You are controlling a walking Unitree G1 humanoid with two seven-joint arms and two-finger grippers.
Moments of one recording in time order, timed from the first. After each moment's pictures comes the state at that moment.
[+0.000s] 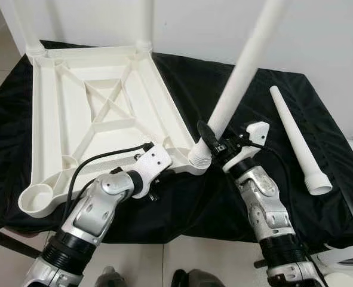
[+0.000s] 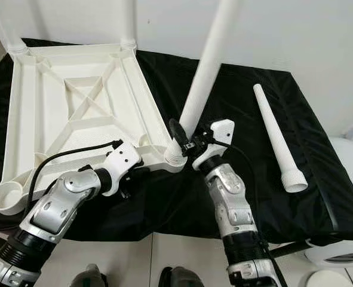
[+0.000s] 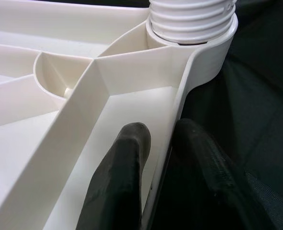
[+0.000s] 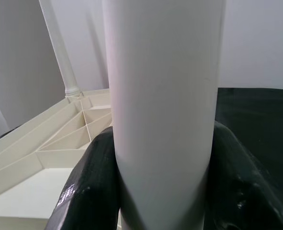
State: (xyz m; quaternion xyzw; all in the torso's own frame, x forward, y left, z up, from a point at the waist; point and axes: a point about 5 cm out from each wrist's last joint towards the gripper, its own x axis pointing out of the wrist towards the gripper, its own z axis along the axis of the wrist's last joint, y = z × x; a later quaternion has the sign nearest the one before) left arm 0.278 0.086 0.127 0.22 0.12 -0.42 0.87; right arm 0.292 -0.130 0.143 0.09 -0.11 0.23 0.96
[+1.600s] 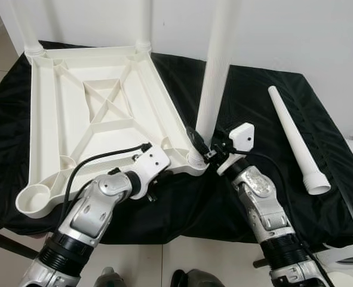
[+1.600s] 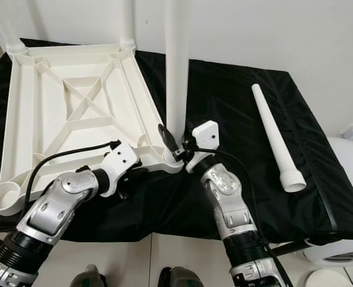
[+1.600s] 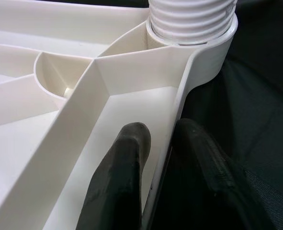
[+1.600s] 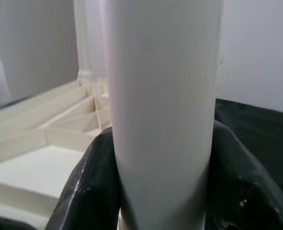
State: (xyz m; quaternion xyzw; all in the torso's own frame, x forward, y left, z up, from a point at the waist) left arm 0.277 0.090 0.127 0.22 0.12 -0.41 0.87; right arm 0.289 -0.120 0.145 0.01 -0.13 0.27 0.95
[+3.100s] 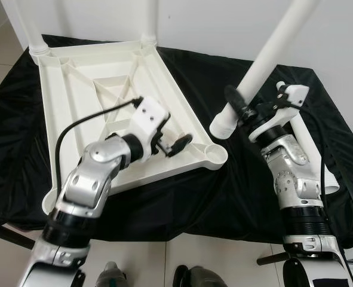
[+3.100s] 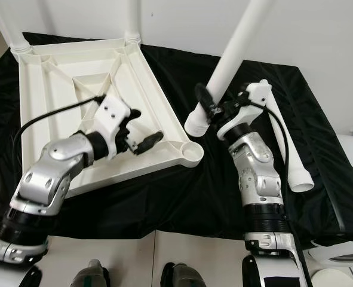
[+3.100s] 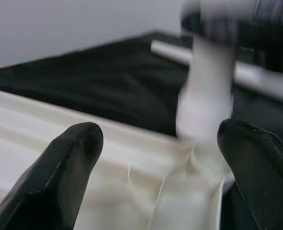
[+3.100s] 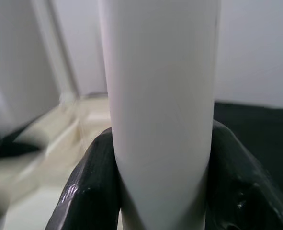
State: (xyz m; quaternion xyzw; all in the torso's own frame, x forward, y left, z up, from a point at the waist) left arm 0.307 0.080 0.226 0.07 -0.03 -0.41 0.91; right arm 0.325 -0.152 0.203 0.04 -0.15 0.28 0.95
